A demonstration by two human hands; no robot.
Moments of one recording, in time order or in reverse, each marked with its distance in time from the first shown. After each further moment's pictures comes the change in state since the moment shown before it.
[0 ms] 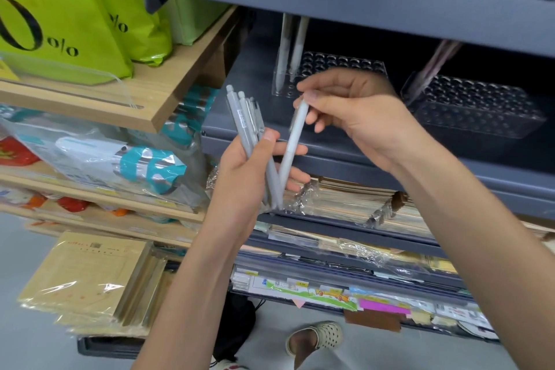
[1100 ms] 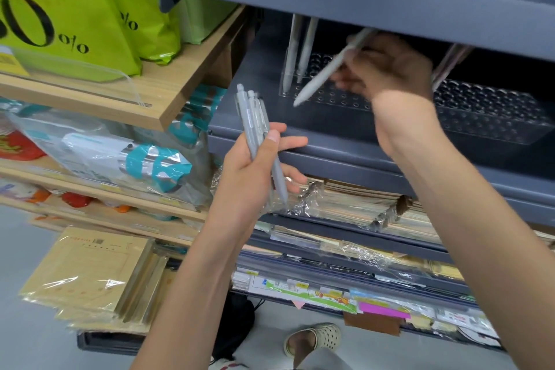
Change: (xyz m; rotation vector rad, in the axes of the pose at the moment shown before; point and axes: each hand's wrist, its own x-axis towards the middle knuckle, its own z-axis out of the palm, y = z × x) left_hand 0.001 -0.002 -0.008 0.075 -0.029 0.029; right_hand 0.019 -0.008 -0.006 0.033 0.384 -0.173
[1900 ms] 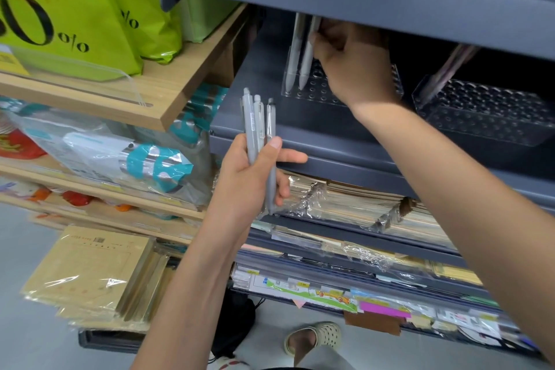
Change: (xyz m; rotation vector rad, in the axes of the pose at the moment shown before) left_hand 0.004 -0.008 -0.011 0.042 -0.004 -0.001; right_hand 0.044 0.018 0.036 -0.730 -0.011 -0.292
